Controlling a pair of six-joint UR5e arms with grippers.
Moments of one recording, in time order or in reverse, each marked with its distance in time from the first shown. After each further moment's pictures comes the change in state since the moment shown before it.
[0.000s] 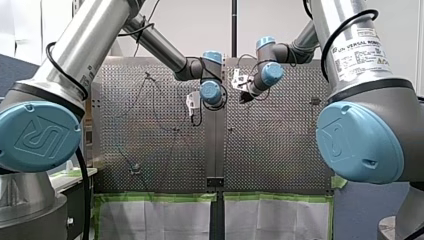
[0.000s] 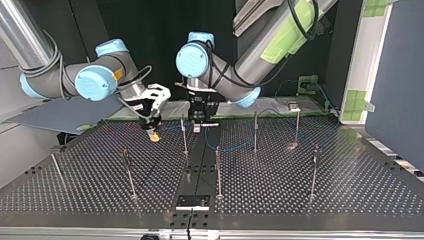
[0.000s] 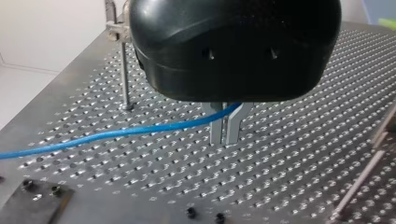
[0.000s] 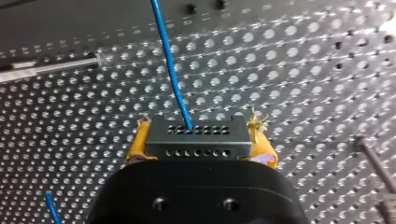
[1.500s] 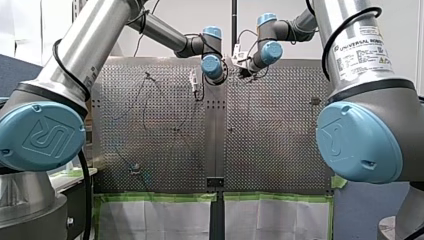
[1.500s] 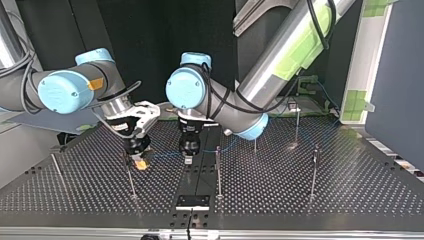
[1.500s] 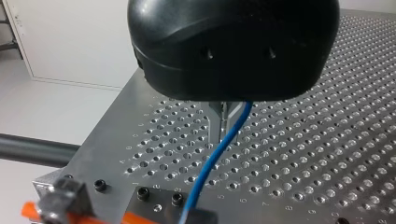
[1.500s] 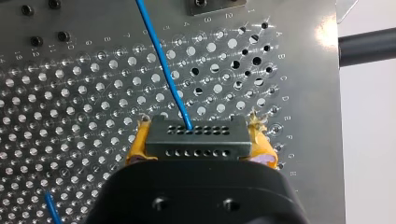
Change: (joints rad) left arm 0.044 0.000 0.295 -0.231 0.071 0.024; right arm -0.005 -0.034 -0.192 0.061 -0.017 0.015
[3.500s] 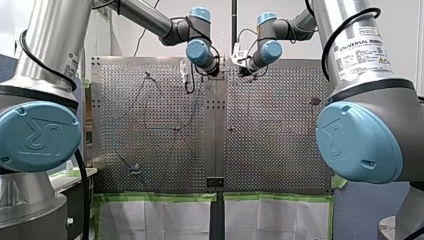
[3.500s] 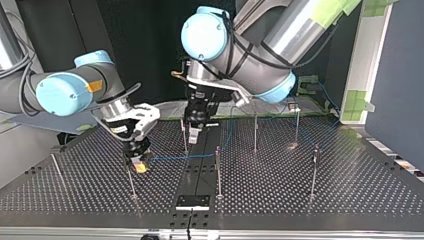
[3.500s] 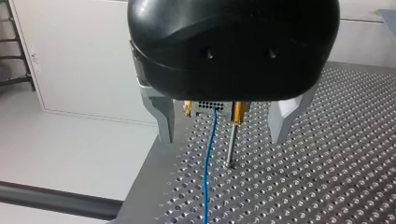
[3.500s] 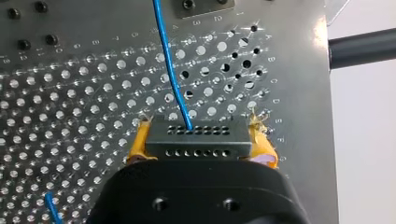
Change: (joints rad) left arm -0.034 0.239 -0.268 0.032 0.041 0.003; right arm -0.001 0.006 -0.019 0.004 -0.003 0.003
